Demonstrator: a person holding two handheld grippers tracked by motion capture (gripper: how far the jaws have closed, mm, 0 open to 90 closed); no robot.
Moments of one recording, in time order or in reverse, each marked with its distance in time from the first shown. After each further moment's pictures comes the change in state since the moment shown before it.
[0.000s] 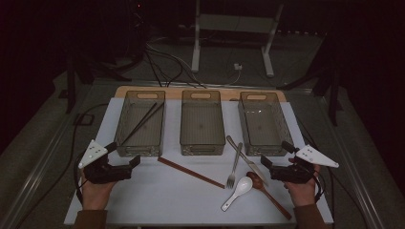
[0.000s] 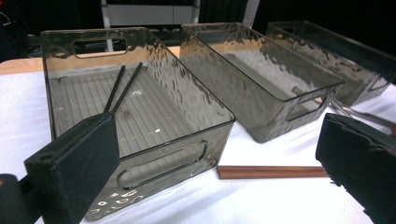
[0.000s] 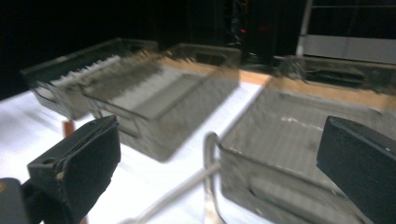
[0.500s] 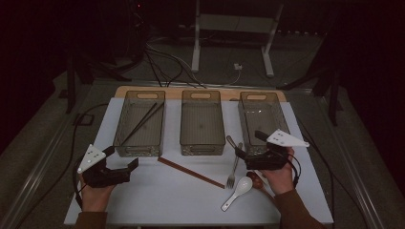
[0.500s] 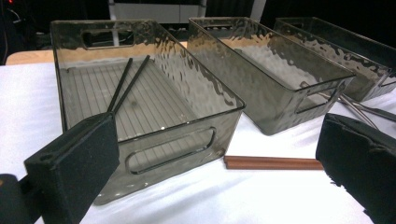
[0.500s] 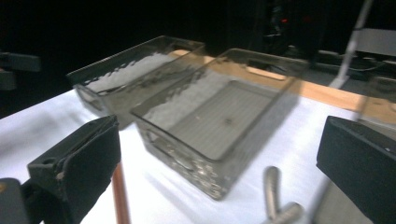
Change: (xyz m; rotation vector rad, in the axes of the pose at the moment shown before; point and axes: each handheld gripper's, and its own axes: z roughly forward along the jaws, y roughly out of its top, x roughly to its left) left arm 0.001 -0.012 -0.001 0.012 0.018 0.001; right arm 0.047 0.034 0.056 0.075 0.134 -0.046
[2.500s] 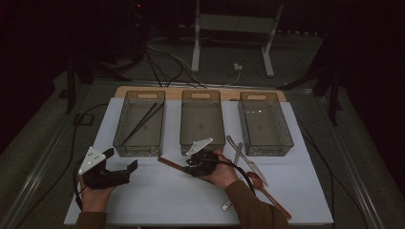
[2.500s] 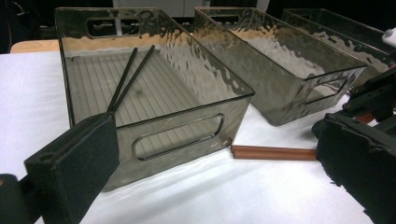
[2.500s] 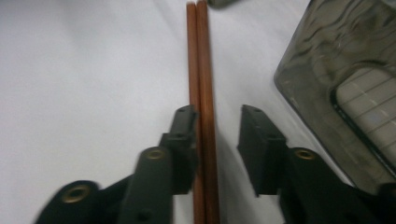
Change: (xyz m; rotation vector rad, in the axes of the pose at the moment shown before) left arm 0.005 -0.008 0.001 0.018 0.015 -0.006; right arm 0.083 -0.043 0.162 0.552 0.281 -0.275
